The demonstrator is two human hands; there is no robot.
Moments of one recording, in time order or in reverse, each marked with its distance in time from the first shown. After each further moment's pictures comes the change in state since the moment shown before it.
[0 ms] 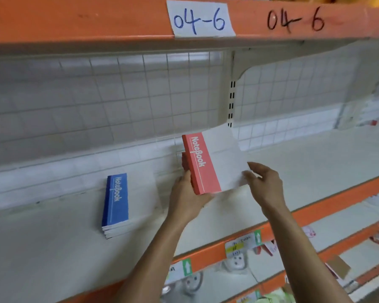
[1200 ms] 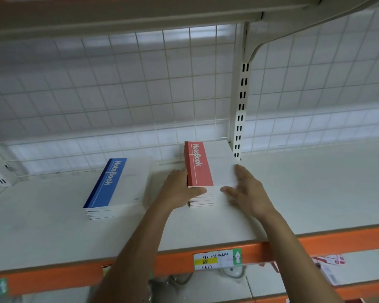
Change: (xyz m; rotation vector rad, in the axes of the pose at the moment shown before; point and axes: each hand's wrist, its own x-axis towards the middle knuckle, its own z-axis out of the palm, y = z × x) left_hand 0.038 0.017 0.033 0.284 -0.068 -0.192; right_hand 0.068 0.047 0.005 -0.215 -0.595 -0.187
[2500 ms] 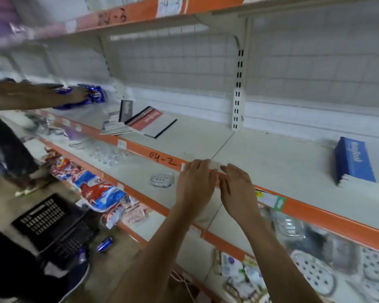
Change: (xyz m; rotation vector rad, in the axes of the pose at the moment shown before) left_hand -0.340 -0.312 -0.245 0.457 0.673 -0.366; right_hand -0.212 -0.322 0.423 -0.042 -0.203 -0.639
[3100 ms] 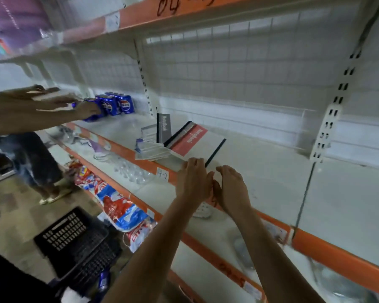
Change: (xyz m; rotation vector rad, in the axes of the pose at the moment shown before) left_hand 0.159 -0.219 -0.019 0.159 -0.015 -0.155; right_hand 0.181 -0.103 0.195 -0.028 -0.179 0.005
